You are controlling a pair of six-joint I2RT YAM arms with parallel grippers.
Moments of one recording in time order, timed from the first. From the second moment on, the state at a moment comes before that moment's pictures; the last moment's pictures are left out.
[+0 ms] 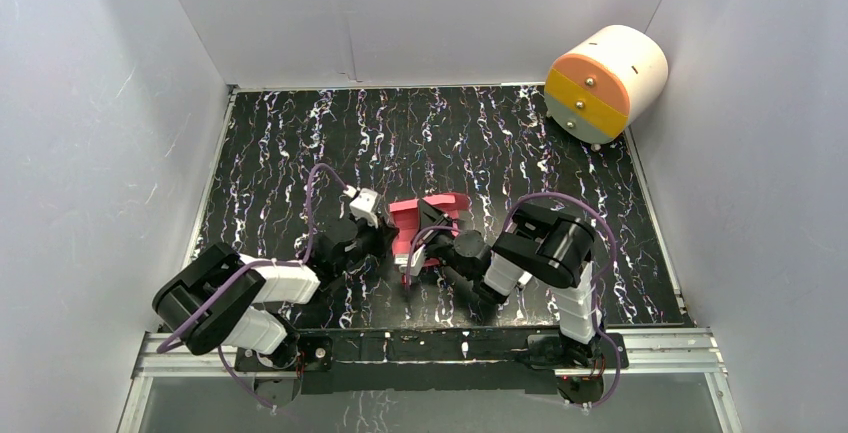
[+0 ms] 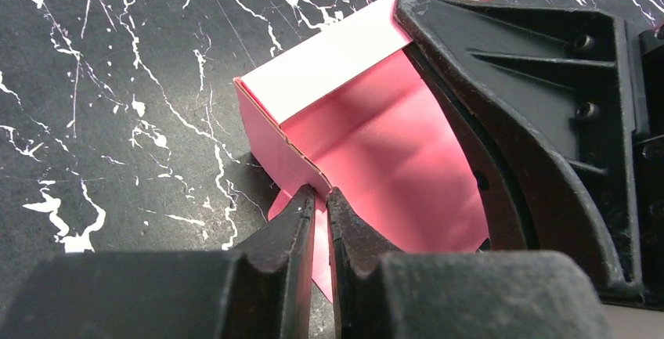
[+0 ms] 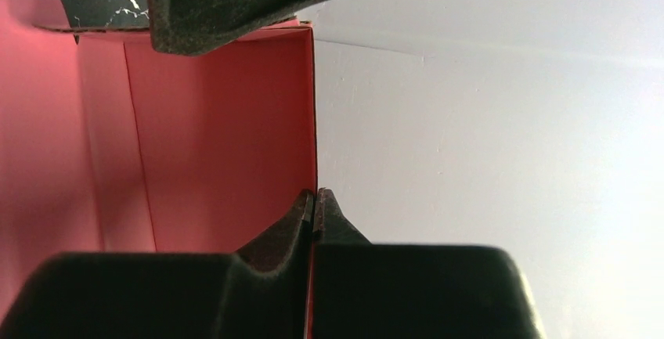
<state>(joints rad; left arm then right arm) -0.71 1.39 0.25 0.82 -0.03 -0.31 1.01 1.99 0.48 1.46 0.14 -1.60</state>
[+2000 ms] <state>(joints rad) -0.32 1.37 0.22 0.81 0.30 -0.39 1.04 1.99 0.46 1.48 0.12 -1.63</state>
